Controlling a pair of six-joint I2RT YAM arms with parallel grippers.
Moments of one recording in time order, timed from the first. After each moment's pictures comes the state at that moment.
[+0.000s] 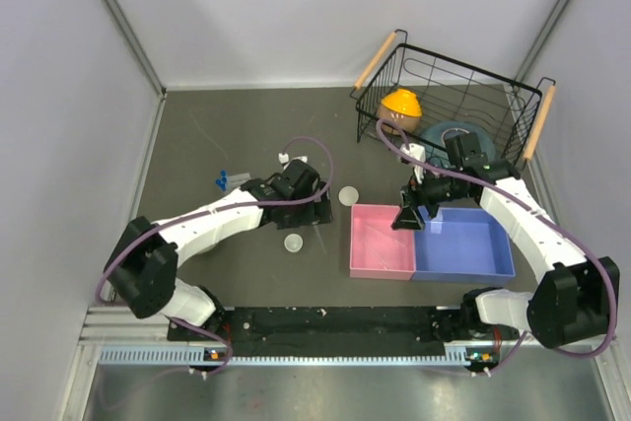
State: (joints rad) left arm -0.76 1.44 0.96 -0.50 -0.07 -0.80; right arm 0.24 1.24 0.98 -0.84 -0.84 -0.52
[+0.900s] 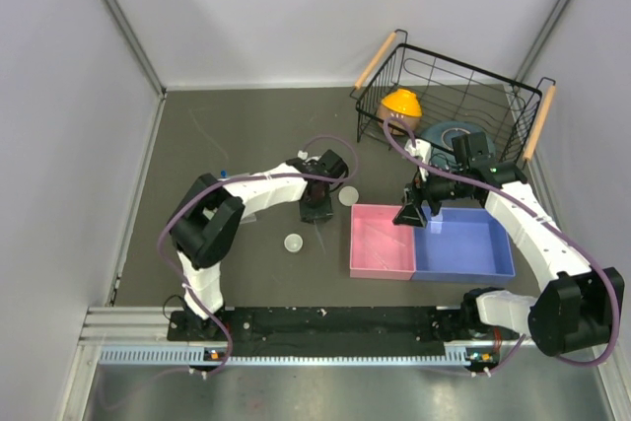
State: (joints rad) left arm -0.76 1.86 1.27 -0.69 -0.16 -0.84; right arm 0.21 1.20 0.96 -0.80 -0.86 -0.52
